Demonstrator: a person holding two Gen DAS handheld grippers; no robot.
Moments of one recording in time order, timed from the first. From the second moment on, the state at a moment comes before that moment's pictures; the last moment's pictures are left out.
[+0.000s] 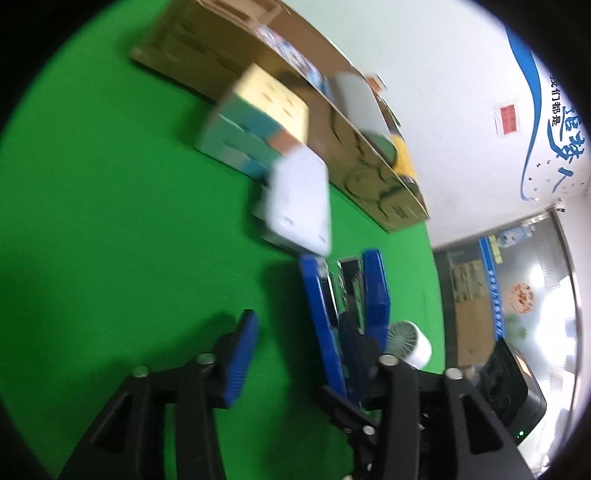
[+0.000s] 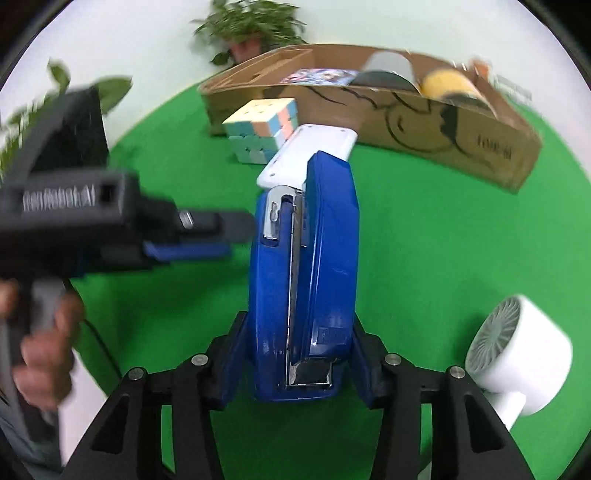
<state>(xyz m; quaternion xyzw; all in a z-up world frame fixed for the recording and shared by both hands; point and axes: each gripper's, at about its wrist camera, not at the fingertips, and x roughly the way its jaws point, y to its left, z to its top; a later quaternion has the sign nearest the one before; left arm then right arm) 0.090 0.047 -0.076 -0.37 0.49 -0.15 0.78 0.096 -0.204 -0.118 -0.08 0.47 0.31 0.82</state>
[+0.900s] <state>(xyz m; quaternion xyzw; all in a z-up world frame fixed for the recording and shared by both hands) 0.084 0.022 -0.081 -0.32 0.50 -0.19 0.78 0.082 -0.201 -0.133 -0.04 0.47 0.32 0.82</state>
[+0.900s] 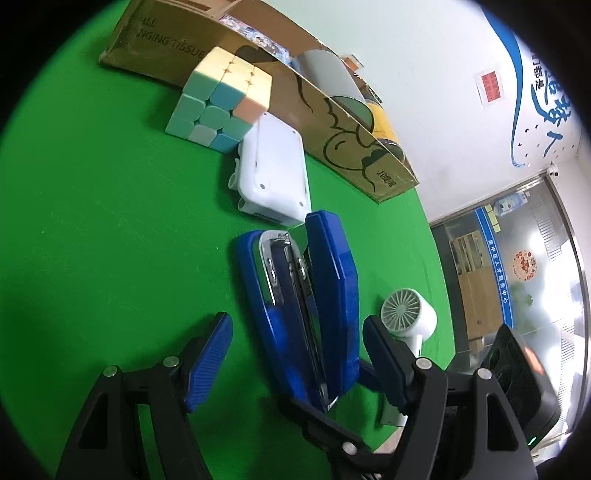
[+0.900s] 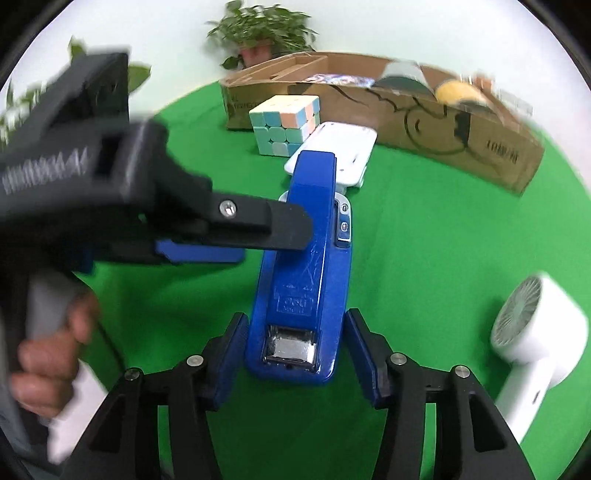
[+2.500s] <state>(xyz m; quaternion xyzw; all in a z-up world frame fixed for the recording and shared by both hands) 0.308 0.126 0.007 -0.30 0.45 -0.24 0.81 0.333 -0.071 -0.036 0.05 0.46 0.34 0.82</state>
